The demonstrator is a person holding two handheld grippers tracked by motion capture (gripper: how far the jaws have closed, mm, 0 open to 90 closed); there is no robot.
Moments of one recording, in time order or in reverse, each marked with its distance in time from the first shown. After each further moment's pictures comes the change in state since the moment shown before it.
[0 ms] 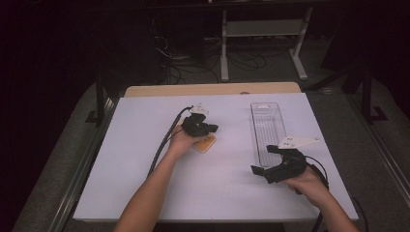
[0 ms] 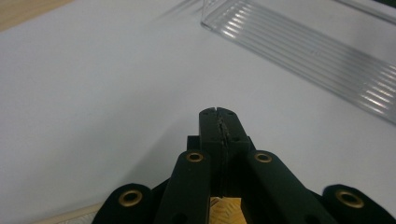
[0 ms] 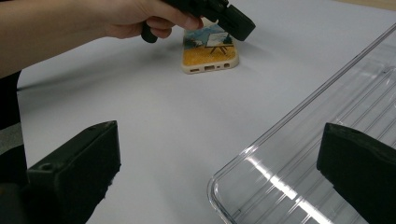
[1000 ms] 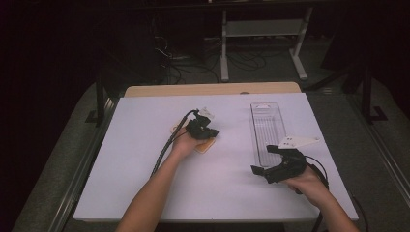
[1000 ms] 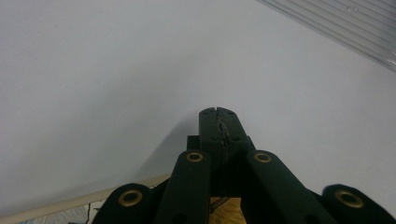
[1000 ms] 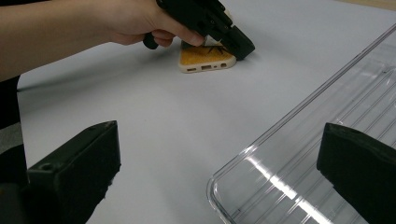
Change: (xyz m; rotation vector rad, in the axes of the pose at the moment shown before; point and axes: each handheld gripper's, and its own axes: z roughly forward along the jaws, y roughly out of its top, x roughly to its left) left arm -0.005 -0.003 0.014 0.146 0.040 0.005; right arm 0.000 0.000 0.000 0.002 0.001 -0.003
